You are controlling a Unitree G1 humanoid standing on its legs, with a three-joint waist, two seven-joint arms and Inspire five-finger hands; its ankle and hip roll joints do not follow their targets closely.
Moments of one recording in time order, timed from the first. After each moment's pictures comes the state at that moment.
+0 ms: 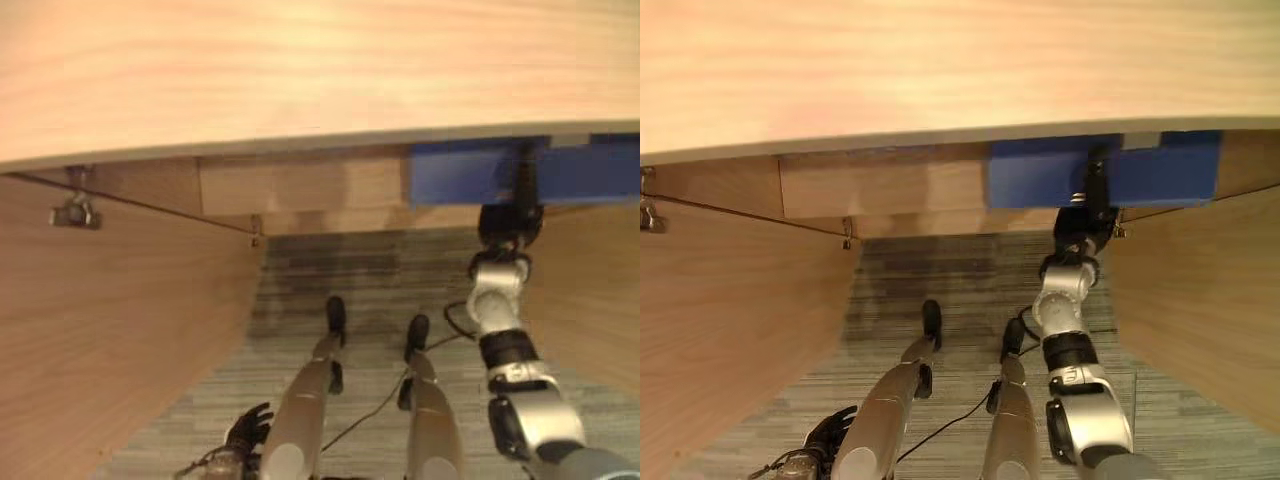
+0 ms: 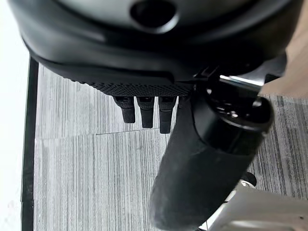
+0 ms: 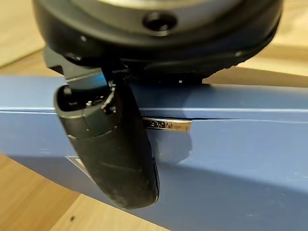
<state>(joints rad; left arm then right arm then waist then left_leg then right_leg) -0.06 0.24 -0.22 1.07 -0.30 -0.07 0.04 -0.75 -0.26 -0.06 0.56 1.34 -0.49 -0.21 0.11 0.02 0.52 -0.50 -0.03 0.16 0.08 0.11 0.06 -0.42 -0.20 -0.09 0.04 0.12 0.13</state>
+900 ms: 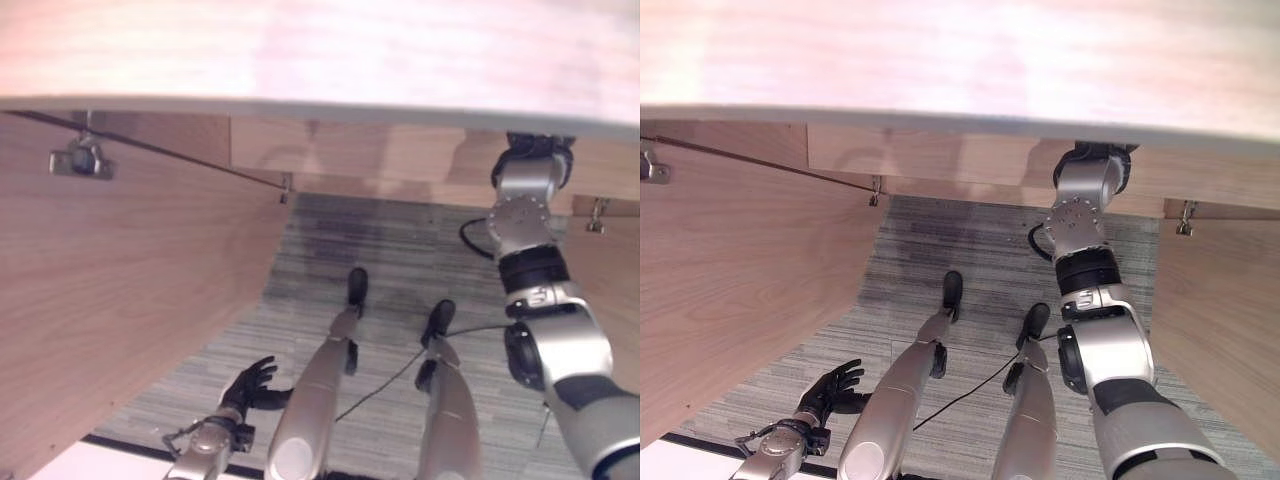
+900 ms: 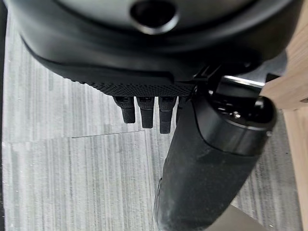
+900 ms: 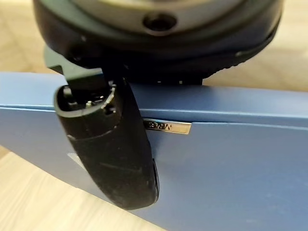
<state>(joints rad) 0.02 0.45 -0.37 0.65 -0.39 -0.04 0.06 -1.12 -0.33 0.01 0.68 1.34 -0.47 -0.42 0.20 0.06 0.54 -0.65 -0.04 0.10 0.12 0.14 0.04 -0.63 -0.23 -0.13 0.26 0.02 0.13</state>
